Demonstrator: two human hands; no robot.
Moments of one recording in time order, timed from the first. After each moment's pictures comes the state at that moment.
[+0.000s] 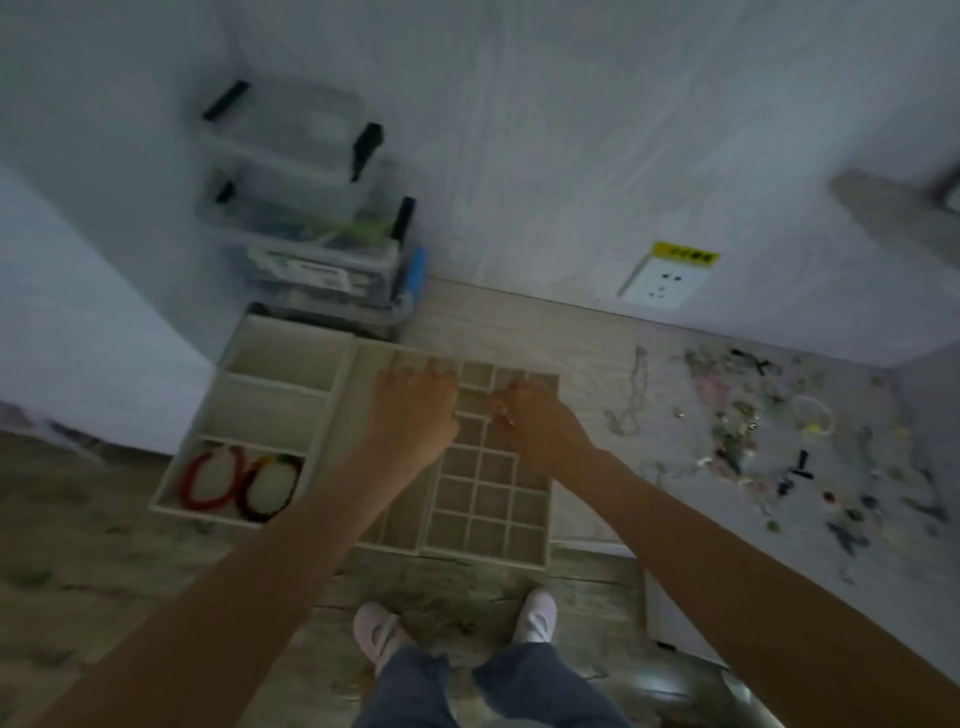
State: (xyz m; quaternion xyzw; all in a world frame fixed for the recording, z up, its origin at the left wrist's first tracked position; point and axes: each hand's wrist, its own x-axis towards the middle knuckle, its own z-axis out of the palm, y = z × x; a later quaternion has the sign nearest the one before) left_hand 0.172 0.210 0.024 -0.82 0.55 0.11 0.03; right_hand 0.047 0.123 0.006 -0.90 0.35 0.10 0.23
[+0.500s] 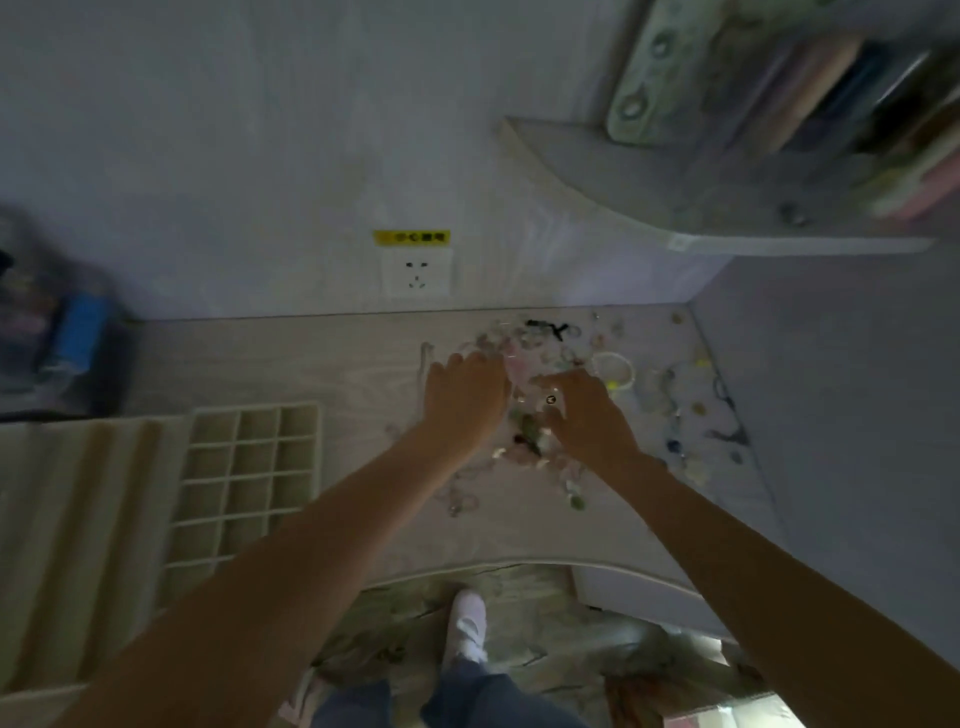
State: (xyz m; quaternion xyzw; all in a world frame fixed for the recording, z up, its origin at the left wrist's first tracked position) left_hand -0.075 0.013 0.010 -0.72 0.69 0.10 -0.03; right_hand -0.230 -0.019 -0.016 -0.80 0.57 0.01 0.19
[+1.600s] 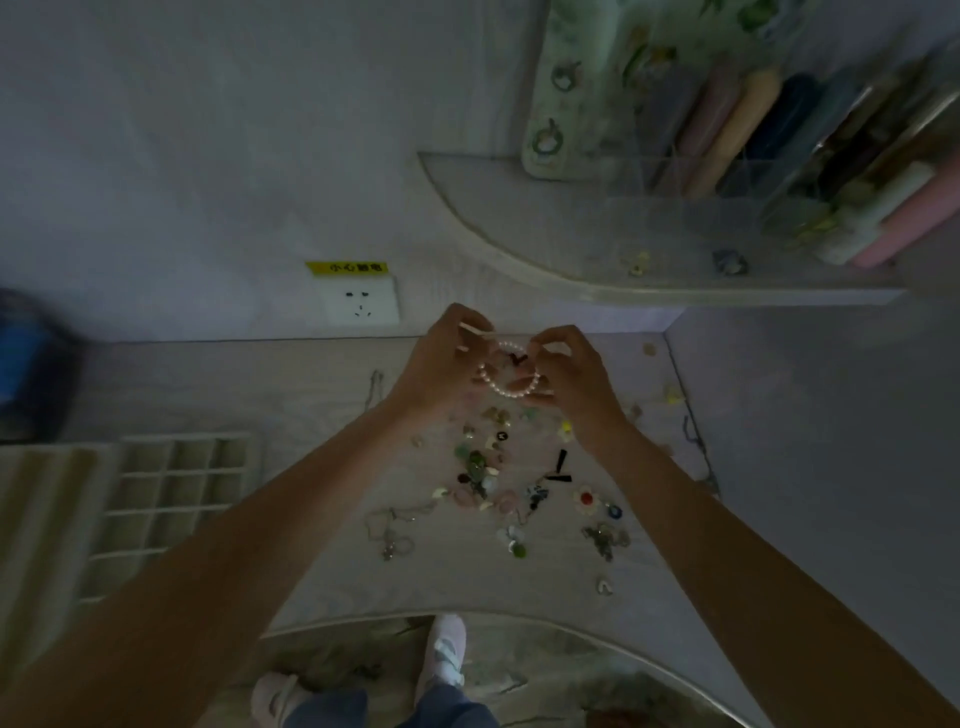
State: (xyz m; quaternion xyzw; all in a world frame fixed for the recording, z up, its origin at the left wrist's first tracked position) left_hand -0.108 -0.058 0.035 -0.65 0.47 0.41 -0.43; right_hand -0.256 -0.092 0.041 -0.50 0.53 -0.30 0.61
